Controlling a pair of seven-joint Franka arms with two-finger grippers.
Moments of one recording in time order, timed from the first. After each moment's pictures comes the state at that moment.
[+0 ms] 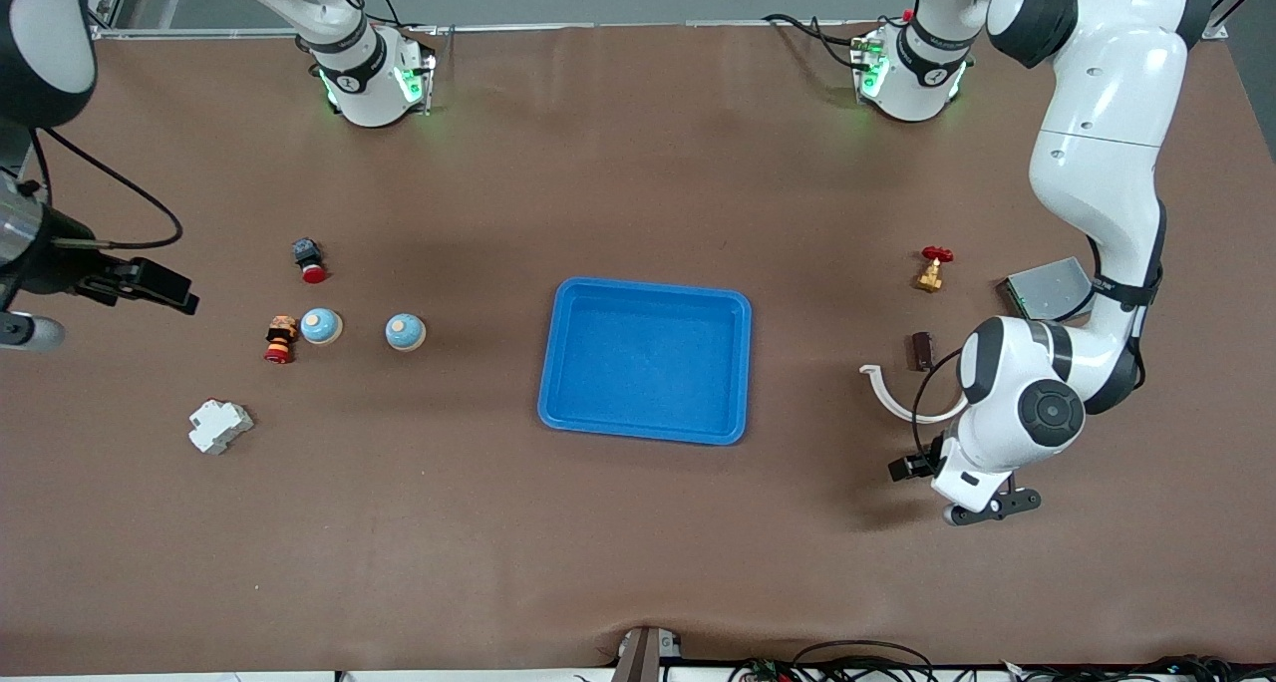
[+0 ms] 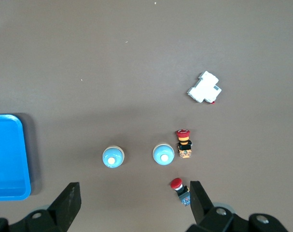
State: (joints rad) left arm -0.01 0.85 -0.13 -1.42 0.15 2.33 -0.37; right arm 0.03 0.14 -0.06 -1.50 0.03 1.62 0.11
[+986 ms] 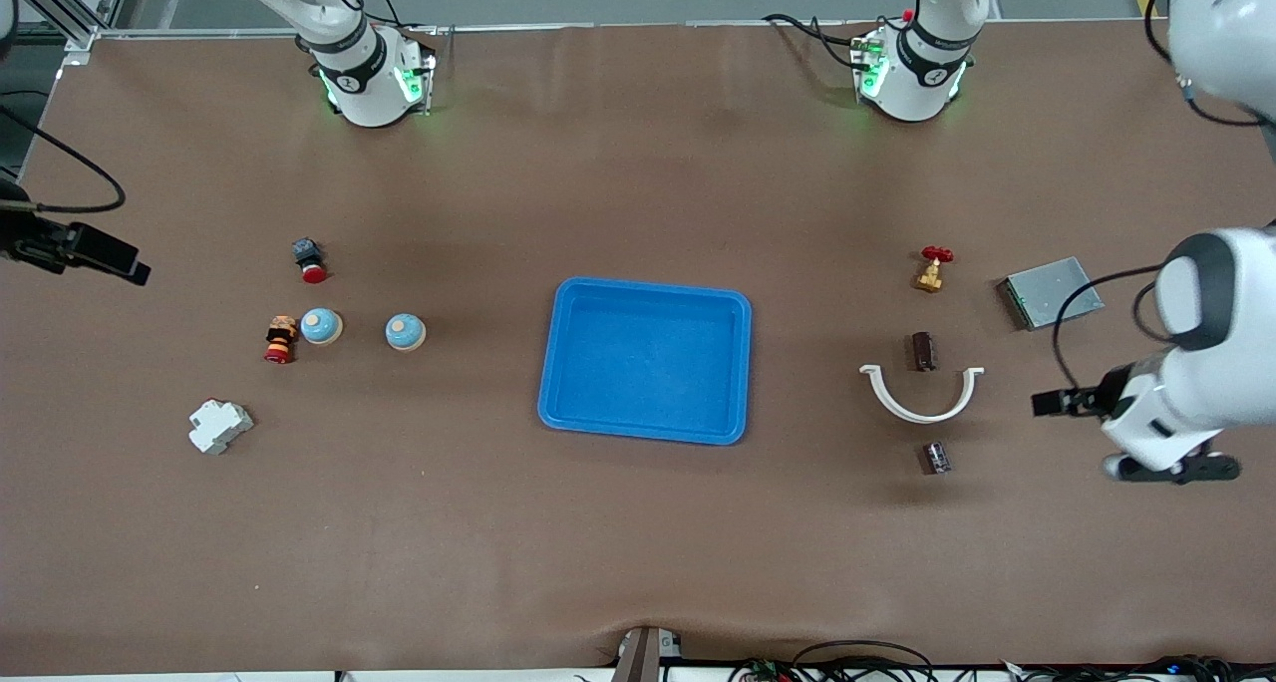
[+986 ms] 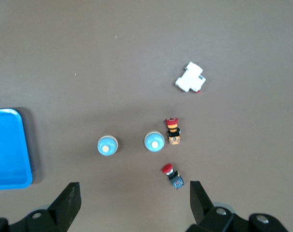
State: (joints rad) left arm 0.16 0.50 -0.15 -1.41 0.08 1.79 -0.01; right arm -0.01 0.10 -0.06 -1.44 0.03 1.50 0.10
